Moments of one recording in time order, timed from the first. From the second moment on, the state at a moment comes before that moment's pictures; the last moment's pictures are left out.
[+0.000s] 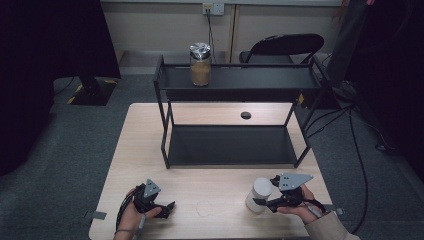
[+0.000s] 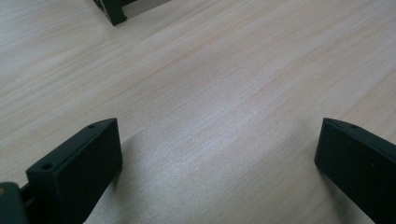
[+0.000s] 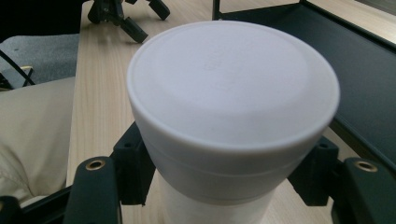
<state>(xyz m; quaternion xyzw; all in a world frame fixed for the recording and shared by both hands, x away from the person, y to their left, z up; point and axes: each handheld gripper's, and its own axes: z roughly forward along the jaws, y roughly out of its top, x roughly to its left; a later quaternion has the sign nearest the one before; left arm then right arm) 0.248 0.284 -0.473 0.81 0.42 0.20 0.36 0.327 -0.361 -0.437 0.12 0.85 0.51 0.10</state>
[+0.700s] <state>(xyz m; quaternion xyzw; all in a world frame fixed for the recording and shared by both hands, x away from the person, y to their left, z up) 0.248 0.284 -0.473 0.81 0.42 0.20 0.36 0.325 -0.349 -0.406 0.12 0.85 0.50 0.09</state>
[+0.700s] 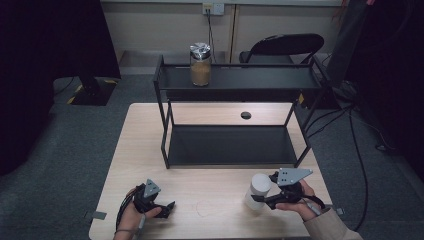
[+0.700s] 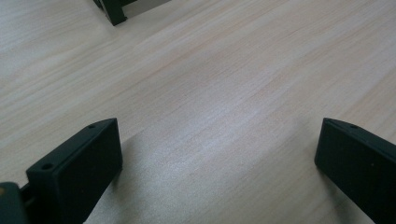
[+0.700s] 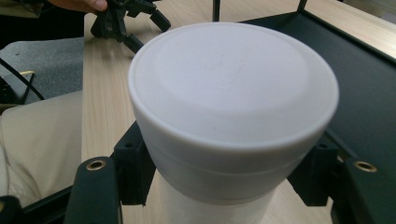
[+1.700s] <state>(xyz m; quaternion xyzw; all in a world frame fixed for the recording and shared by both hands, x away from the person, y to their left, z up) 0.248 0.284 -0.473 0.81 0.42 0.20 0.36 0.359 -0.323 -0.281 0.12 0.86 0.49 0.09</state>
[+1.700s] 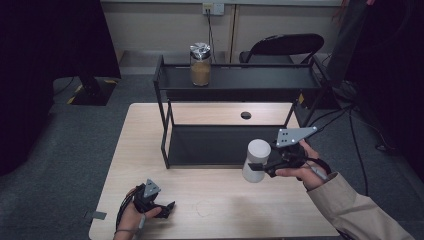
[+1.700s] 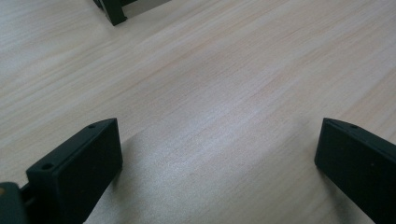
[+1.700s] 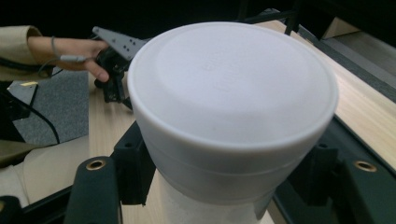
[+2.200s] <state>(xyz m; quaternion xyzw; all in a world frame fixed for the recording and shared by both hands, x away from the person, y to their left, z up) 0.248 0.284 -0.473 0.81 0.42 0.20 0.36 0.372 -0.320 -0.215 0.14 0.85 0.49 0.11</state>
